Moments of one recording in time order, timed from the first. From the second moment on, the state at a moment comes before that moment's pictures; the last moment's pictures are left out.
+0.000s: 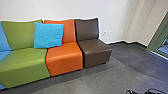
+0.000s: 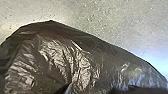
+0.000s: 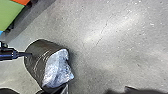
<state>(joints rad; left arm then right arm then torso) 0.80 2.79 -2.51 -0.32 0.45 0.00 -0.68 2.22 -1.61 0.23 -0.52 0.13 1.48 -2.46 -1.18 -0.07</state>
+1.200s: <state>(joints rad) 0.86 2.83 -2.53 -0.32 0.44 0.00 -0.66 2.22 -1.61 0.23 -0.52 0.14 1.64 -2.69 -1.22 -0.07</state>
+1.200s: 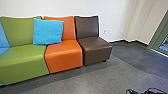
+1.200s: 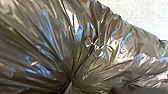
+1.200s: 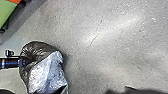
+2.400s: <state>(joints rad) 0.93 2.93 -2.68 -0.32 0.32 0.01 -0.68 2.22 -1.60 0.23 -0.52 0.15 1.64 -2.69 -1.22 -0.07</state>
